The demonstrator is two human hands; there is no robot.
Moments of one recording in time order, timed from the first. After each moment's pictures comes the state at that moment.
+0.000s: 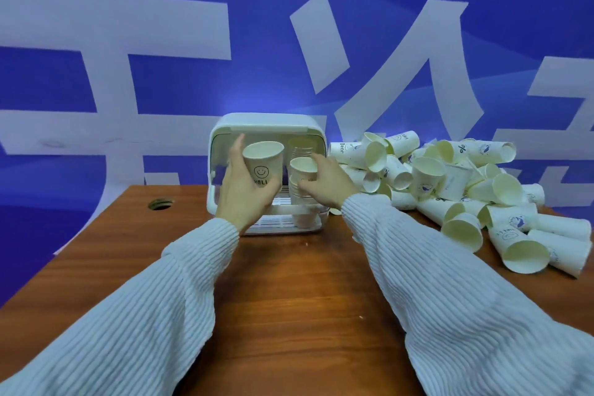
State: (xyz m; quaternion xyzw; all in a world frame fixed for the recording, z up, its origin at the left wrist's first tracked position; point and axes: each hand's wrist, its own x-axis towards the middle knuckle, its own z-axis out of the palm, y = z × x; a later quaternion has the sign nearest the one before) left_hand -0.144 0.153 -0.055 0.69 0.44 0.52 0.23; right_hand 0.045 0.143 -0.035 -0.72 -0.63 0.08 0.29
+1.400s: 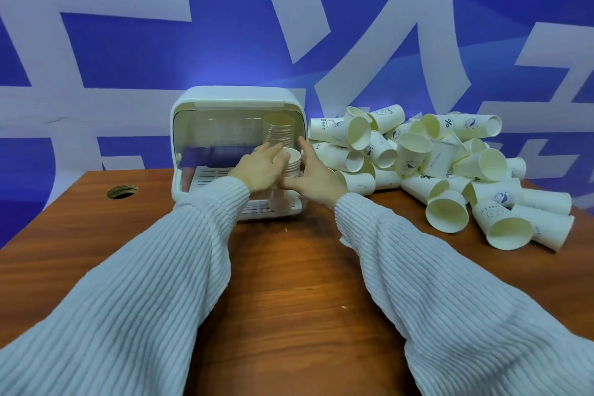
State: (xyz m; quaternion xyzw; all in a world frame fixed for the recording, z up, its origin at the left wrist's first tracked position) left_hand -0.071 0.230 -0.065 0.87 0.43 0.19 0.18; right_hand 0.067 0.148 -0.075 -0.63 -0.58 0.28 0.43
